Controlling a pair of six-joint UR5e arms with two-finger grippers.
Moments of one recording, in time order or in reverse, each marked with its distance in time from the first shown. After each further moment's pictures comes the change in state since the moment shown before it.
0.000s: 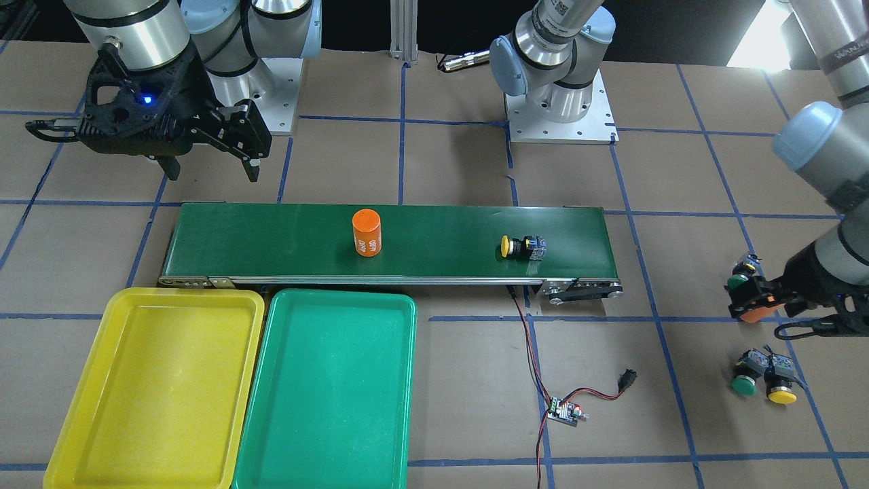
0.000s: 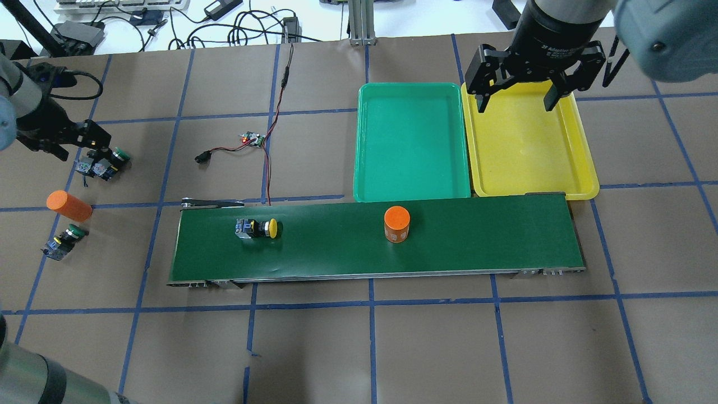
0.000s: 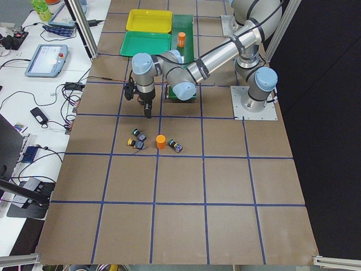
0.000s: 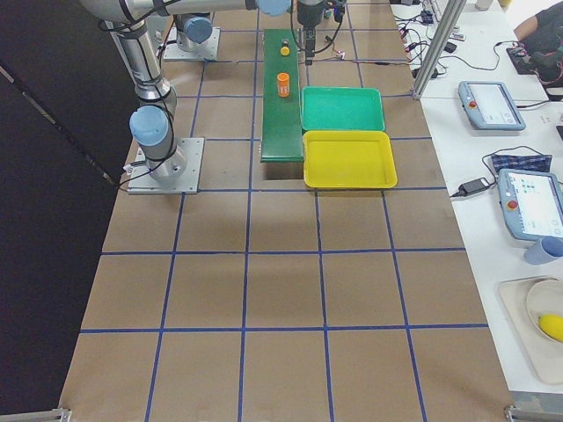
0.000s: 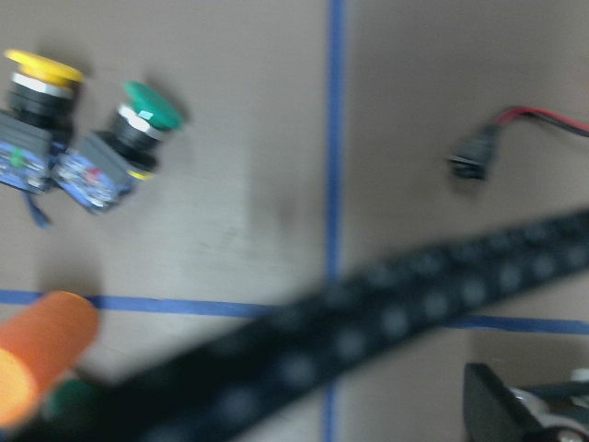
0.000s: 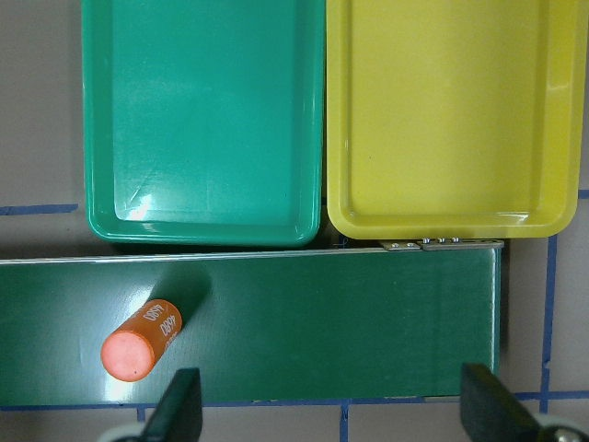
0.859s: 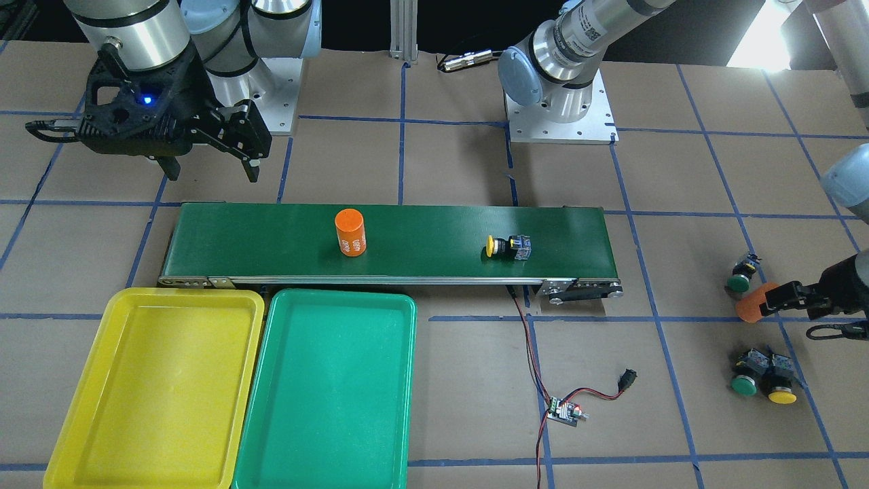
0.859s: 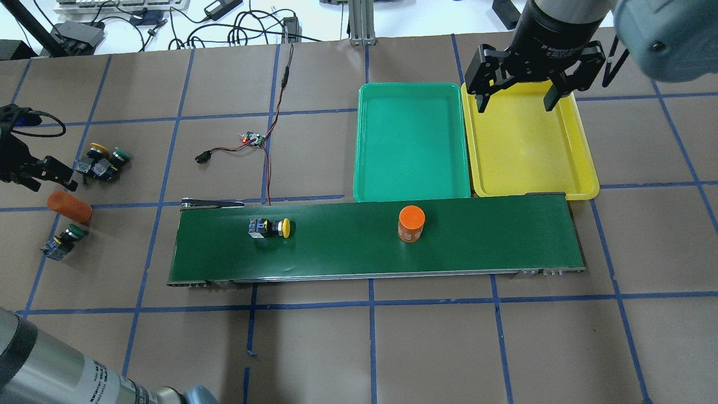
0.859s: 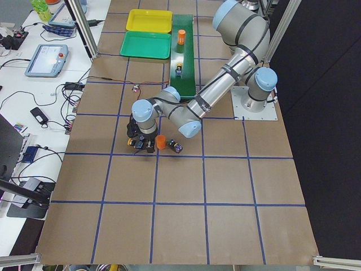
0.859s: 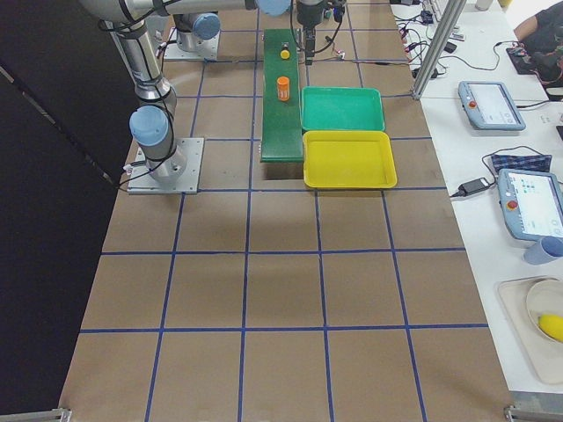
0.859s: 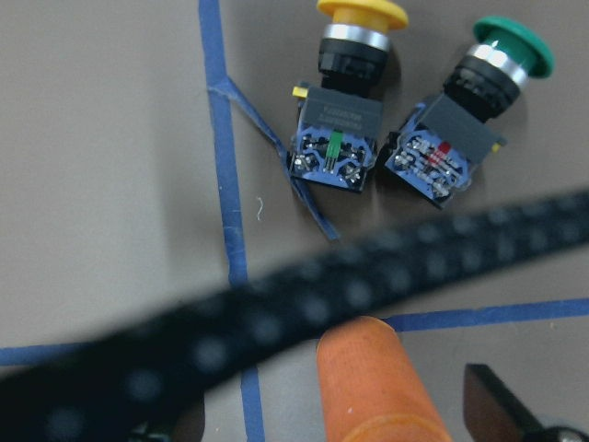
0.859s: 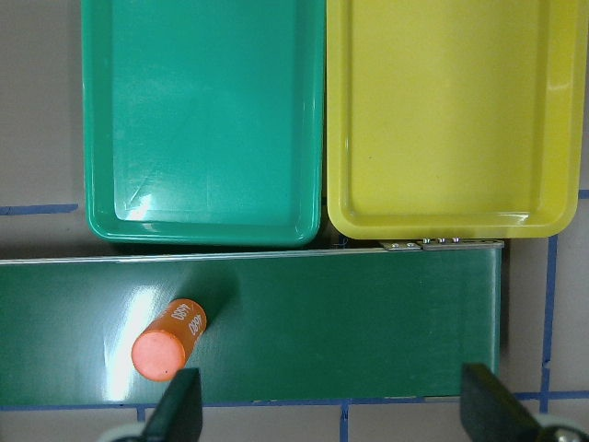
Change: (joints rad) left arm 0.147 -0.142 0.030 0.002 -0.029 0.184; right arm 0.000 0.000 0.000 0.000 0.000 0.000
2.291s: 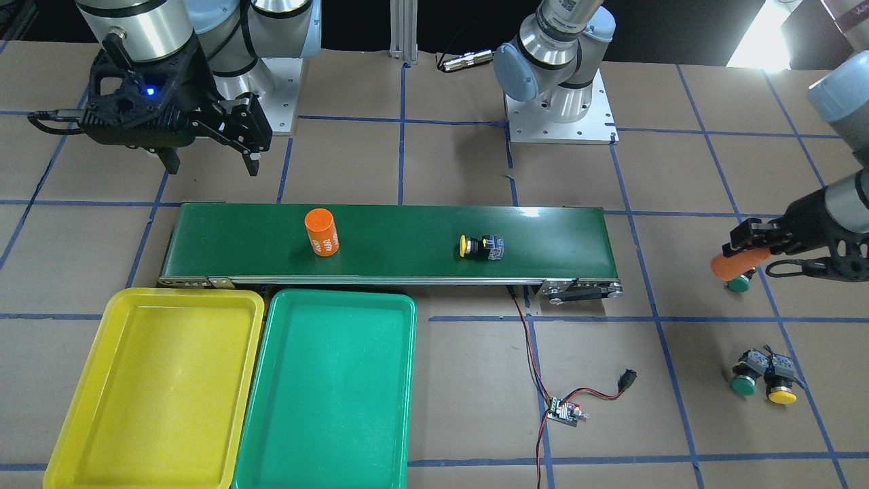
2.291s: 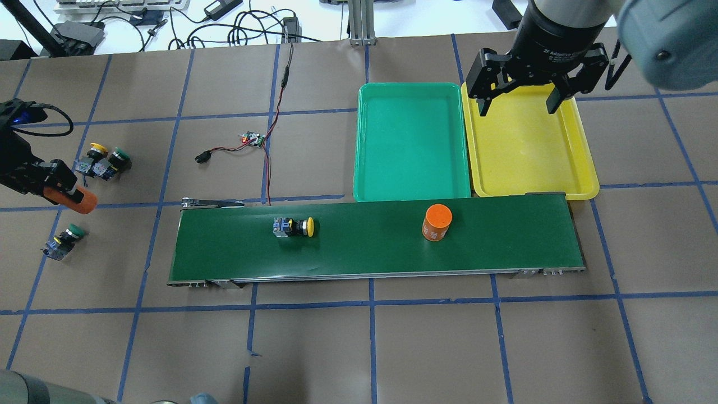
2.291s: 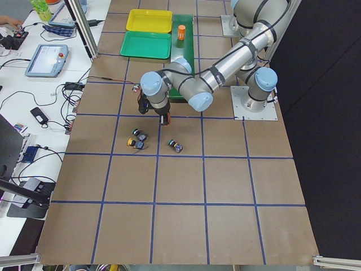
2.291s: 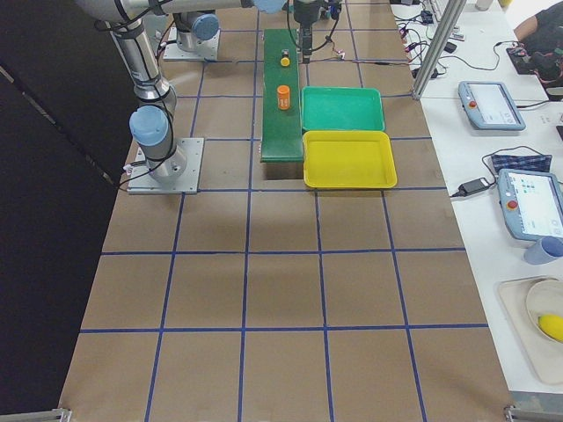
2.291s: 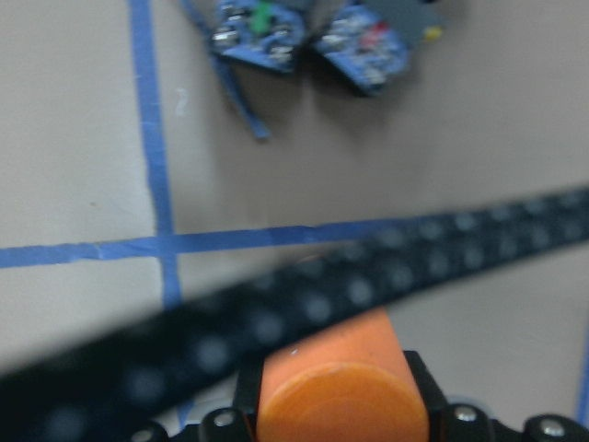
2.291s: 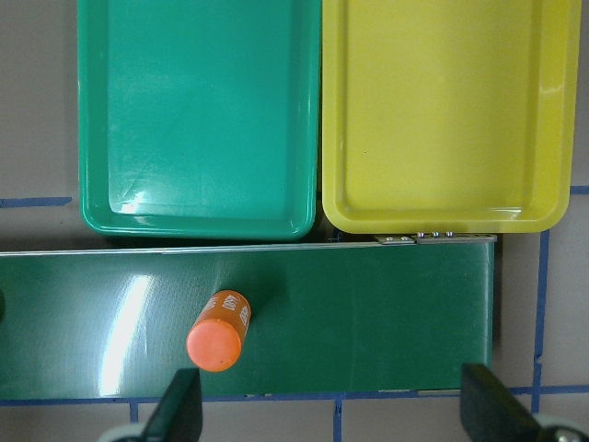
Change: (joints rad) left arm -0.111 0.303 -0.122 -0.325 -0.009 -0.132; right arm 0.006 -0.015 0.014 0.001 -0.015 0.000
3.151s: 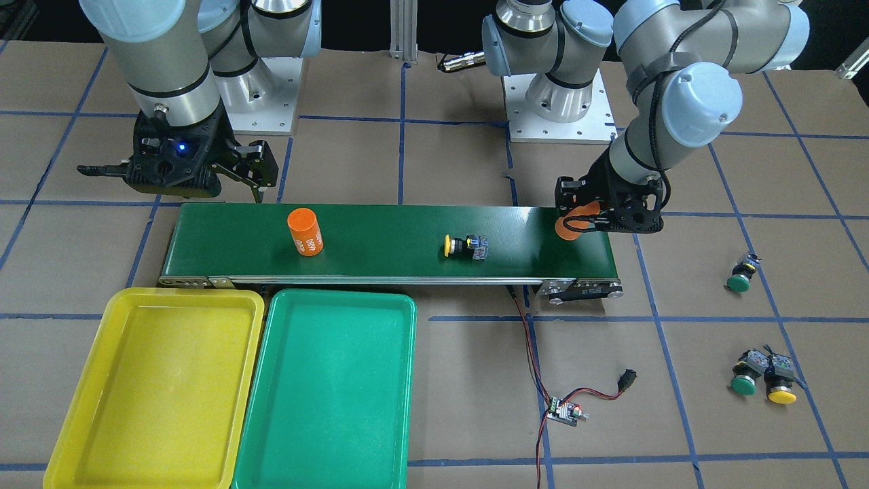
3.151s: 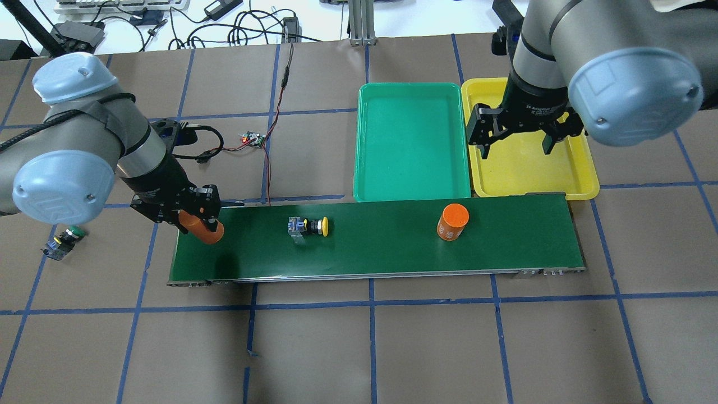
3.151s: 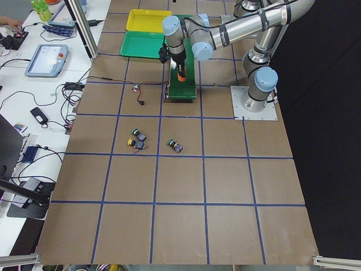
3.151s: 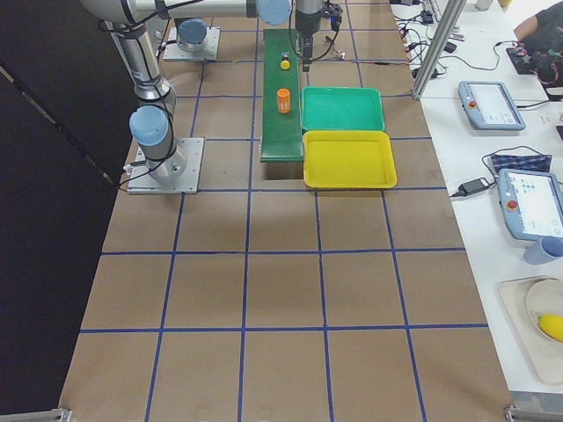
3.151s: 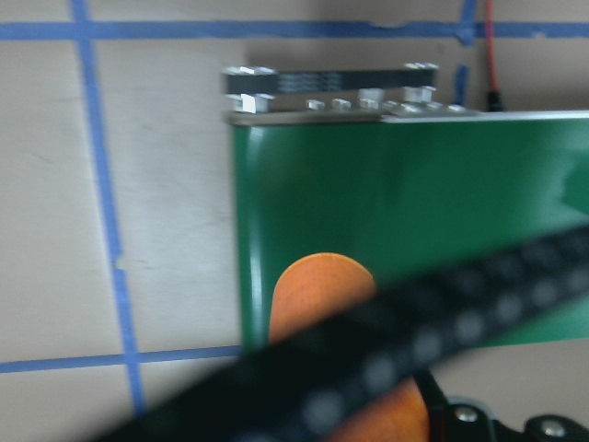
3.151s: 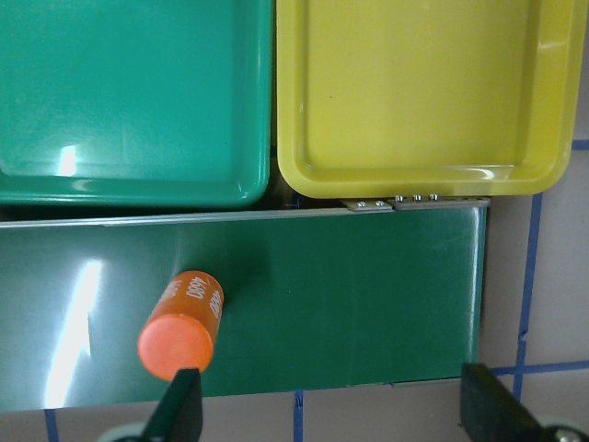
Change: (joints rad) left arm -0.453 0.205 -0.252 0.061 -0.027 -0.500; right arm 0.004 0.003 0.199 -0.102 -0.092 0.005
